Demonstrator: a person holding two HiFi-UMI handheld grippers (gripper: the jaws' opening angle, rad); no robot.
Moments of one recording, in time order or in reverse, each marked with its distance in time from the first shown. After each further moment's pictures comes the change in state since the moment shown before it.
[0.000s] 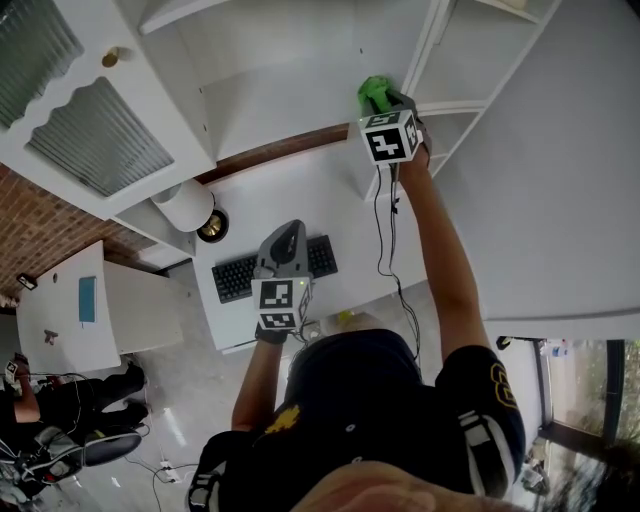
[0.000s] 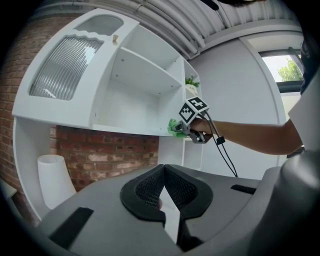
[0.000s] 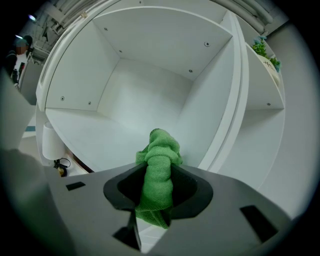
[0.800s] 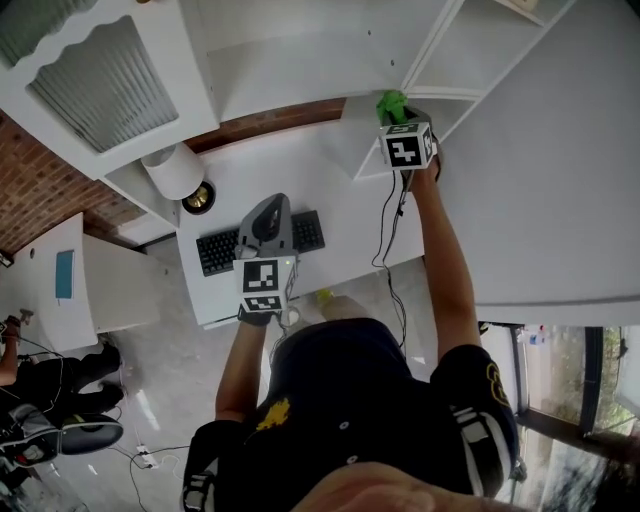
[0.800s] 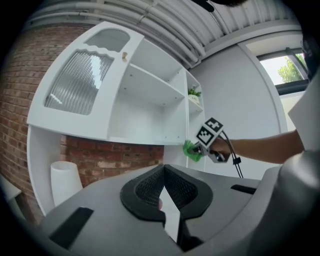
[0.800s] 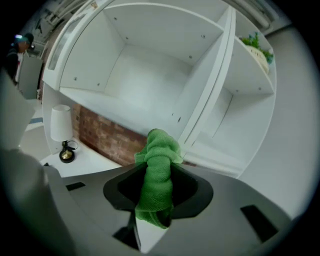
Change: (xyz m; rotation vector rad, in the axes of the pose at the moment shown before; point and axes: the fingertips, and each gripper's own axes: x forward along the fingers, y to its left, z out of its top) left arm -0.045 0.020 0.018 0.001 -0.078 0.044; right arm -0.044 0.017 -0.076 -0.024 0.166 0.001
